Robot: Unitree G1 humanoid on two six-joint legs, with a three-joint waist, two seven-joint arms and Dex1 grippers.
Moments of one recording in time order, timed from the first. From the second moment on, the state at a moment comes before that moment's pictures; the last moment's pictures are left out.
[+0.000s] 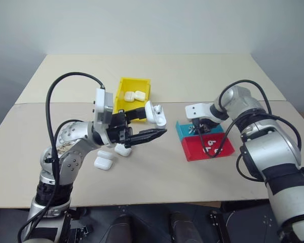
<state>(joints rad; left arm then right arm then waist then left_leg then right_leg) -0.49 0.50 0.02 -0.35 -0.78 0.50 -0.99 -1.35 -0.48 0.44 1.33 -0.54 -0.21 1.33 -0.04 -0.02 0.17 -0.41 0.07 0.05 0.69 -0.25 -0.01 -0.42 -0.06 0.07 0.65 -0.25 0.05</state>
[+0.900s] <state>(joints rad) -0.49 0.50 0.02 -0.36 -0.78 0.50 -0.98 -1.35 -0.48 0.45 1.33 -0.54 -0.19 1.31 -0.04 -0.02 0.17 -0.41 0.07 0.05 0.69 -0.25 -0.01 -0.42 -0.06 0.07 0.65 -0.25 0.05</state>
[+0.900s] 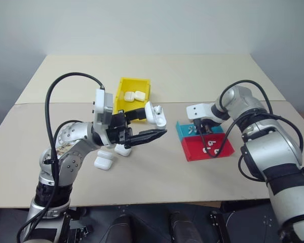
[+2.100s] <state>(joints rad) -0.67 0.38 -0.07 -0.16 -0.74 0.50 -1.12 -0.85 -0.23 -0.62 -0.54 0.87 1.60 0.84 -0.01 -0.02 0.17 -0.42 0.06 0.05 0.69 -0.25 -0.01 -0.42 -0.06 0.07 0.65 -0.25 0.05</state>
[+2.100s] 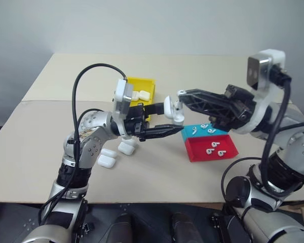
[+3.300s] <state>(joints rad) -0.67 0.37 -0.07 -0.12 -0.70 0.50 -1.13 -0.54 -0.55 -0.34 -0.60 1.20 1.12 0.62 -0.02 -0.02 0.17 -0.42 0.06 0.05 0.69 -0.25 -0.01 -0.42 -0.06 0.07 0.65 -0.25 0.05</state>
